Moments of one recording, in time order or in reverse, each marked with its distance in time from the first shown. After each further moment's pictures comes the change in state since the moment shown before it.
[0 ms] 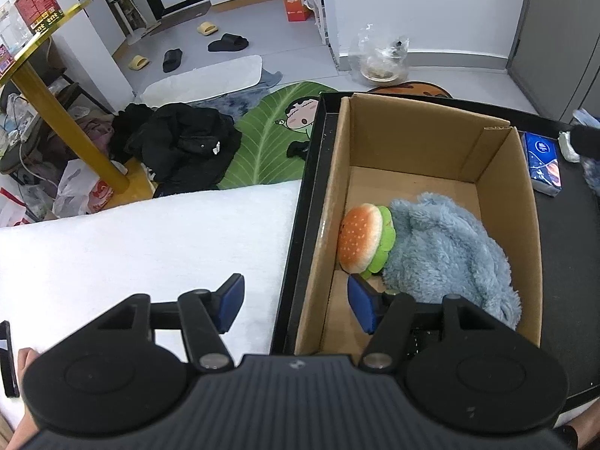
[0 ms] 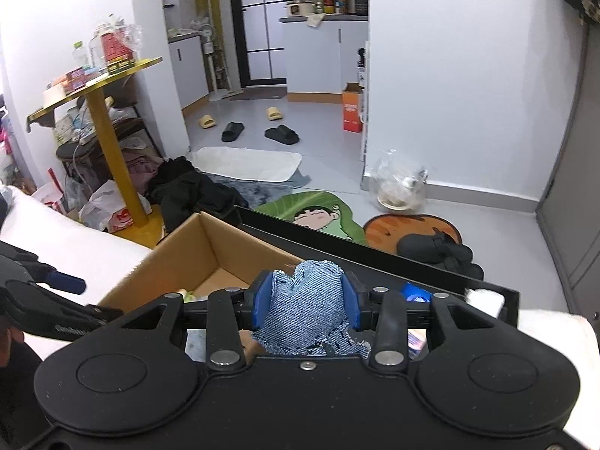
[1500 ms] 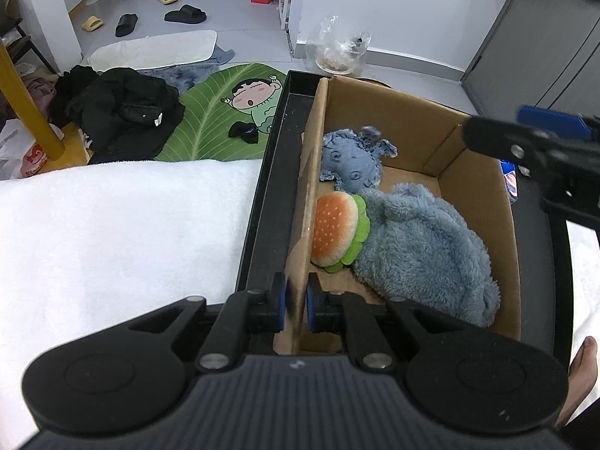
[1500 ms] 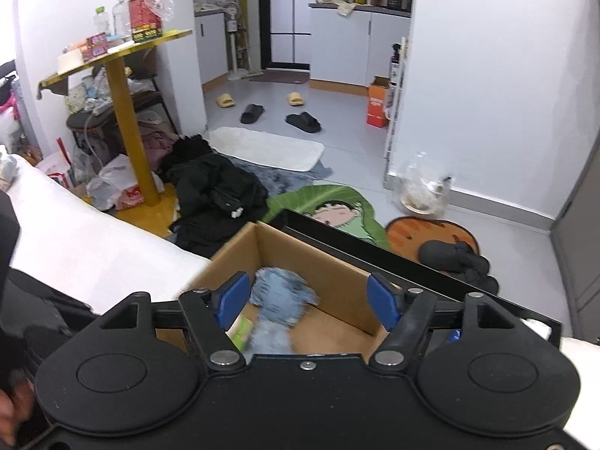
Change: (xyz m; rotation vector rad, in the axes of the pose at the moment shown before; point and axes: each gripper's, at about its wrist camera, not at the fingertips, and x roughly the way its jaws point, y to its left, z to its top) left arm 0.025 0.031 -0.010 -0.086 0.045 -0.263; right arm 0.025 0.065 0.020 -0.084 0.057 -0.009
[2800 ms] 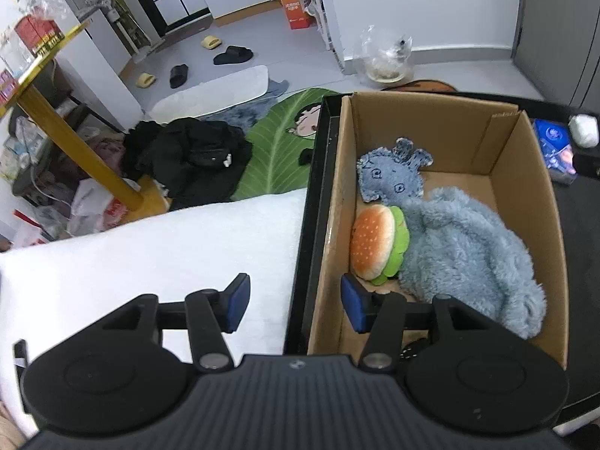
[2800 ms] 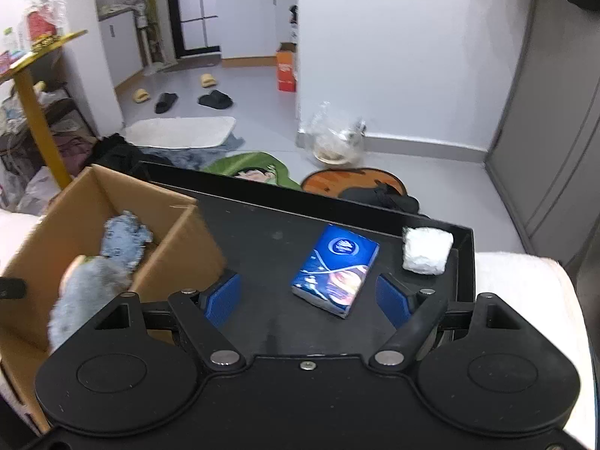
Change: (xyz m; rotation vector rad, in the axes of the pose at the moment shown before) left arm -0.007 -0.045 0.002 0.155 -0.068 0.346; right arm 0.018 -0.106 -0.071 0.195 0.072 -0.178
